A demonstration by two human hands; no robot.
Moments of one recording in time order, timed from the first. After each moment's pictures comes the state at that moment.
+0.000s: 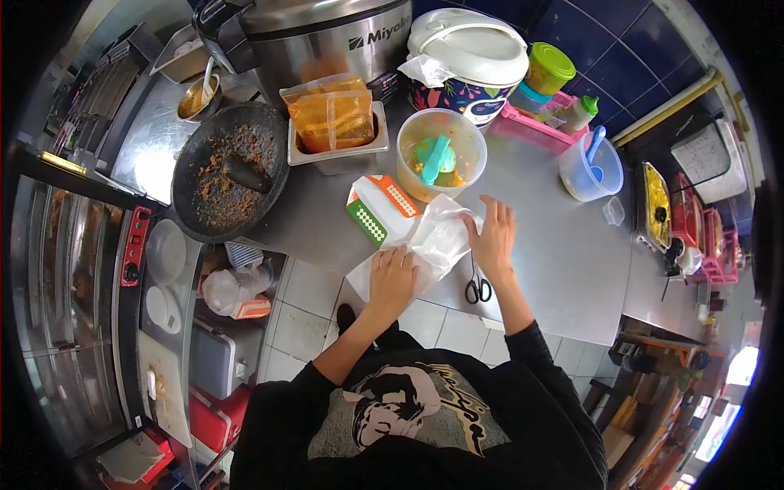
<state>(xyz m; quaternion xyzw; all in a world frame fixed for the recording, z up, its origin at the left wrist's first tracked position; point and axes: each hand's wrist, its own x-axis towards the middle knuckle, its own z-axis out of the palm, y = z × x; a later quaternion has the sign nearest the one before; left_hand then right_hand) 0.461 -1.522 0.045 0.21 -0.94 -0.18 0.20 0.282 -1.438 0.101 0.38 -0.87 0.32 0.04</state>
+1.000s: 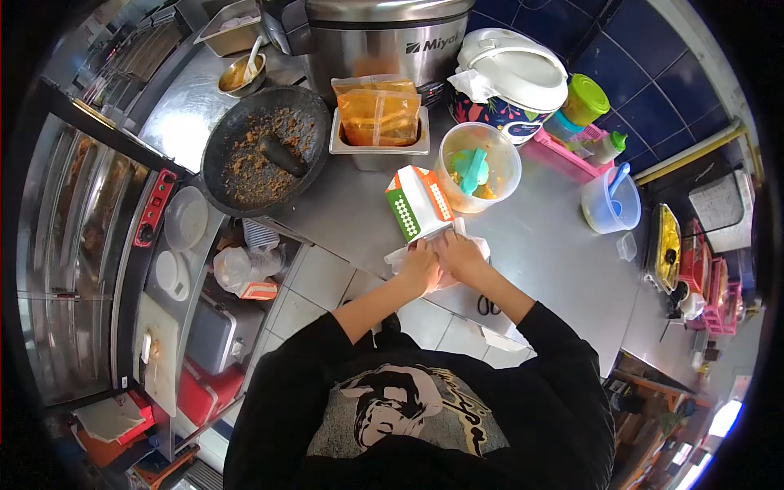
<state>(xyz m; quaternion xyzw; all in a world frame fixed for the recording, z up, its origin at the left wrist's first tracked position) 0.428 -1.539 0.029 0.18 -0.97 -0.13 -0.11 0.305 -1.471 0.021 0.67 -0.73 0.00 -0.12</state>
